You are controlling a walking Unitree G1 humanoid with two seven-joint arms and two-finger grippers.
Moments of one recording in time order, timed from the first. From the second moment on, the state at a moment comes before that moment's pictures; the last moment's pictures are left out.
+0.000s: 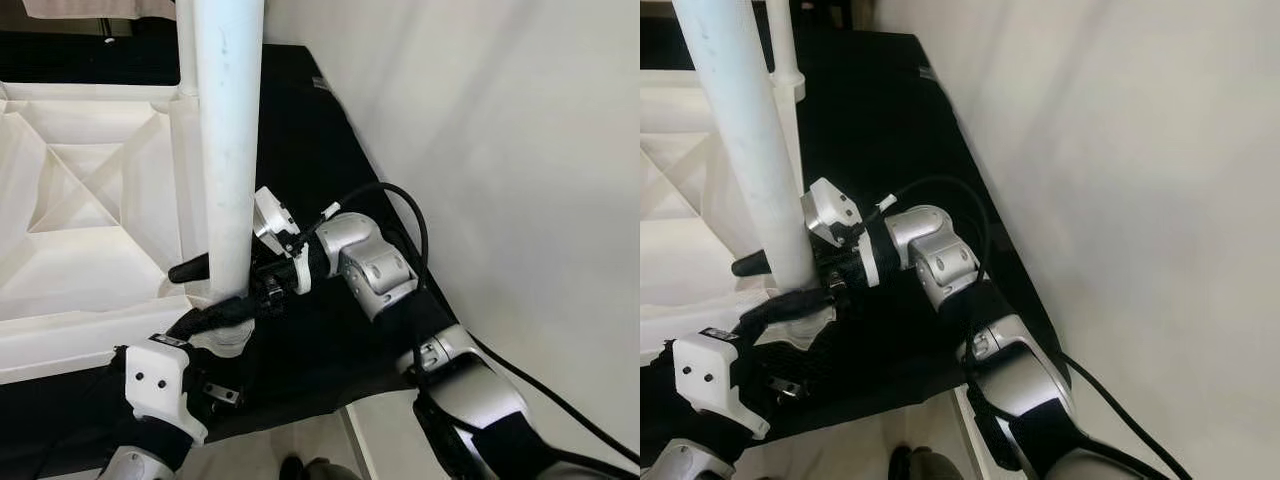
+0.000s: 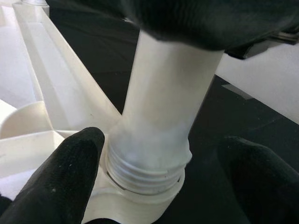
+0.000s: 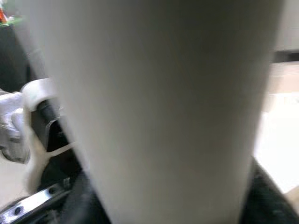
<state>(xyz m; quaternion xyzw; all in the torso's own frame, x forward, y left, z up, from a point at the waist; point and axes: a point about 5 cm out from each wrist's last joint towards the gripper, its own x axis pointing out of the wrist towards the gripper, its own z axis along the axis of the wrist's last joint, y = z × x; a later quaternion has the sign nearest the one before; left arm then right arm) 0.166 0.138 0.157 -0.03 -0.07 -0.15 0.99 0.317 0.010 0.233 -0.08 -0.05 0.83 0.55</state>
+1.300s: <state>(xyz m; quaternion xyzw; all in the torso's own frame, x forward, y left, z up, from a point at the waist) 0.178 0.147 0.155 -0.02 -0.08 -0.15 0.99 0.300 -0.024 0.181 0.02 0.06 0.50 0.86</state>
